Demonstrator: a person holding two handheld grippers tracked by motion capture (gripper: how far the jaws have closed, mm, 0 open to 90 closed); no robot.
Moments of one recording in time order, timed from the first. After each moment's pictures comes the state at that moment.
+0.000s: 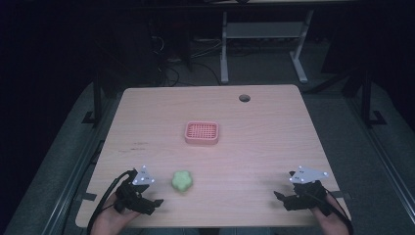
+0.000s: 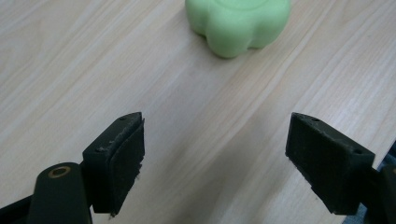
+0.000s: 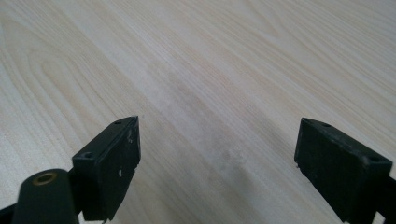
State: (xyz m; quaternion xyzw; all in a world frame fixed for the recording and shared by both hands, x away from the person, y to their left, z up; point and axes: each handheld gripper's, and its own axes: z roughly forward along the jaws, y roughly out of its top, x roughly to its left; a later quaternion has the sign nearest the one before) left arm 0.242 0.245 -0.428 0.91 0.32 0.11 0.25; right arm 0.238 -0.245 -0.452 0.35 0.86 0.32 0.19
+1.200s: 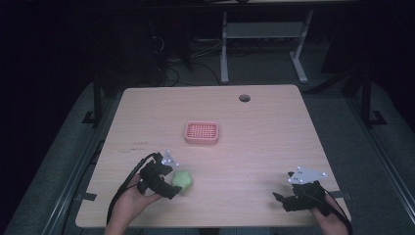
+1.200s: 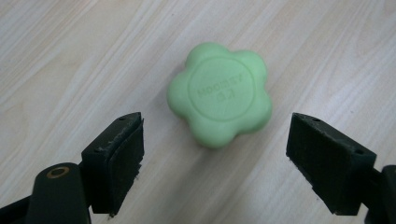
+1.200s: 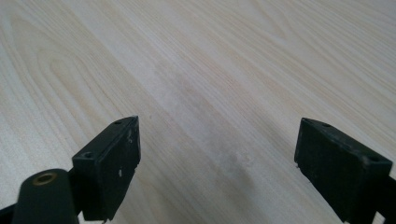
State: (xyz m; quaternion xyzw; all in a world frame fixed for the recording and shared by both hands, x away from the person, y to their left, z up) left arm 0.284 0.184 -0.409 0.93 0.30 0.08 0.21; right arm 0.237 -0.243 -0.452 0.34 0.86 0.32 0.19
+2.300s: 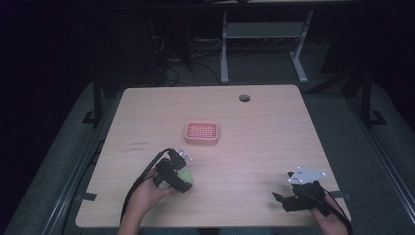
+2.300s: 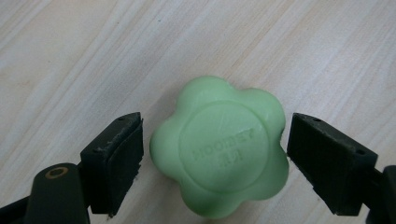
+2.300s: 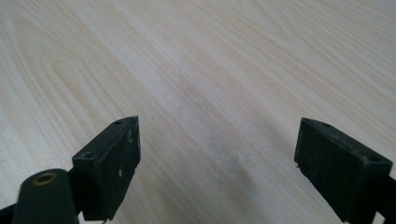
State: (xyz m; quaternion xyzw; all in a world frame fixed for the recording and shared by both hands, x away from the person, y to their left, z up) left arm 0.313 0.153 -0.432 0.93 0.32 0.04 0.17; right arm 0.237 -0.242 -0.452 0.34 0.86 0.32 0.19
